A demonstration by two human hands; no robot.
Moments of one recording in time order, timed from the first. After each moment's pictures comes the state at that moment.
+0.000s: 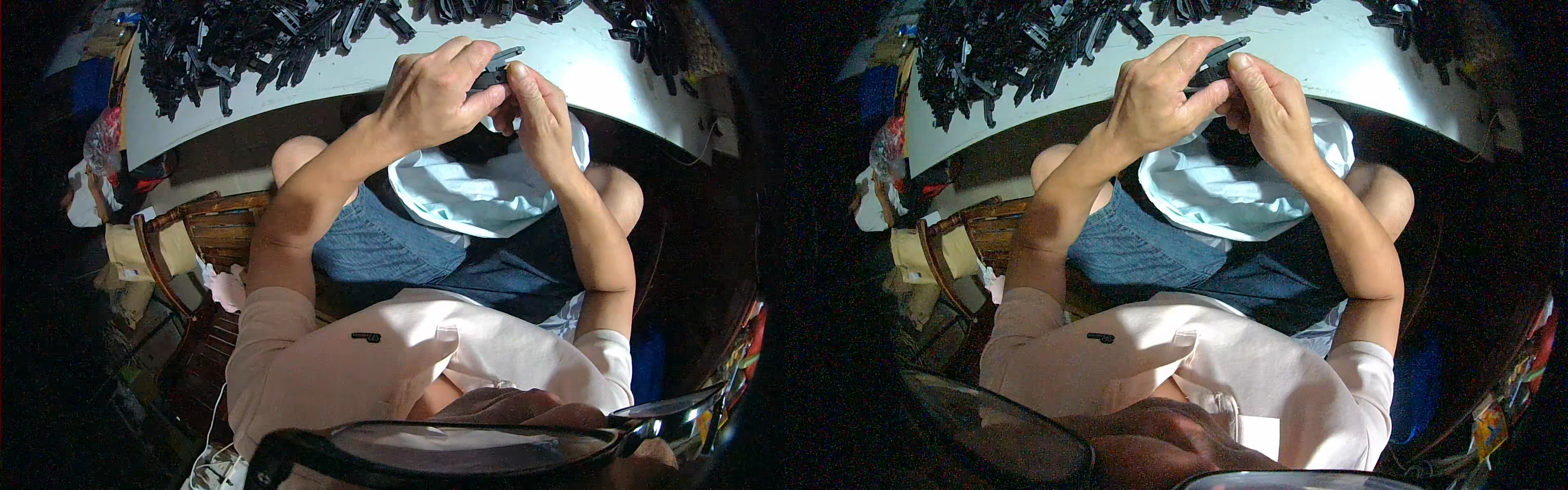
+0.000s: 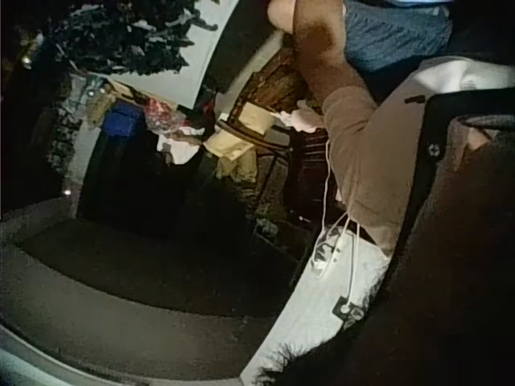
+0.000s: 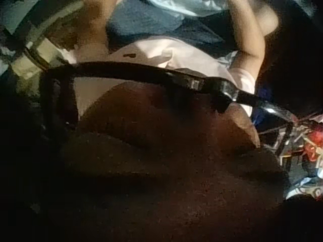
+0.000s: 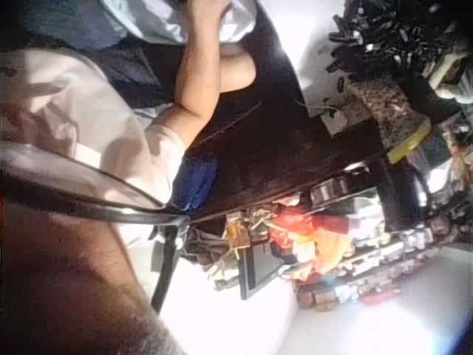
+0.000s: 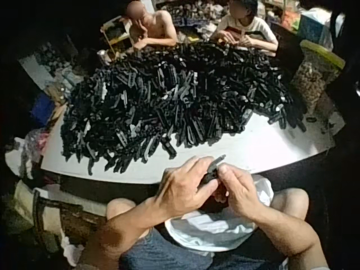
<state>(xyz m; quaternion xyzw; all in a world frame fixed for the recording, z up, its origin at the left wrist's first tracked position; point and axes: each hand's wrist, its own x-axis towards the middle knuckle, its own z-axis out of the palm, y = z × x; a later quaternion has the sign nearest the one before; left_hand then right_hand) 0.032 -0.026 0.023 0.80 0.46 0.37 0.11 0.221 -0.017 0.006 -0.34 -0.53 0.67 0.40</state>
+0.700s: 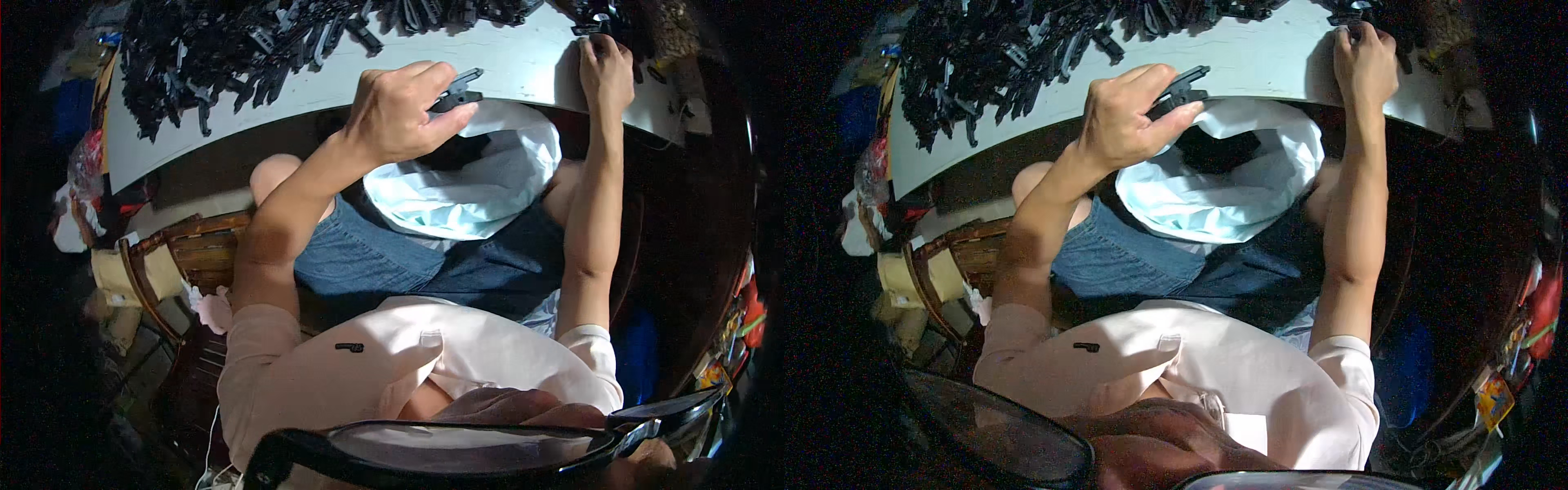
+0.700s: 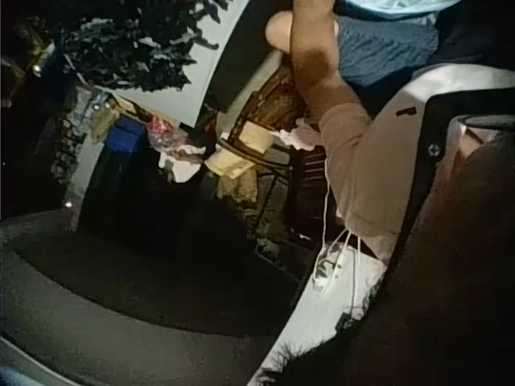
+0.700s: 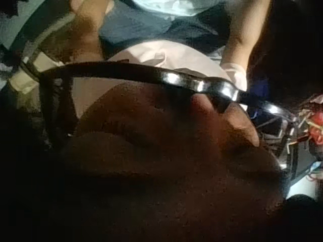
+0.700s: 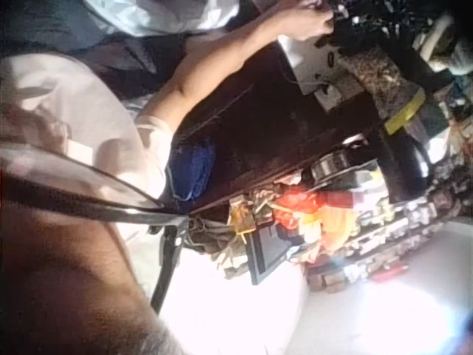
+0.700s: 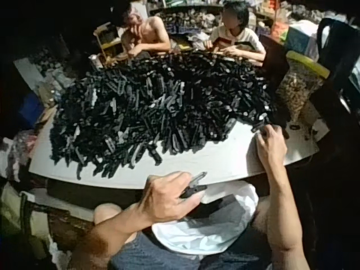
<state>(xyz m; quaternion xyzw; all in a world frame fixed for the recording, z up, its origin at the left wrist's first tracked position) 0.030 -0.031 0.032 0.82 0.42 0.38 0.12 0.360 0.108 -0.025 -0.71 -0.65 -0.10 0.24</state>
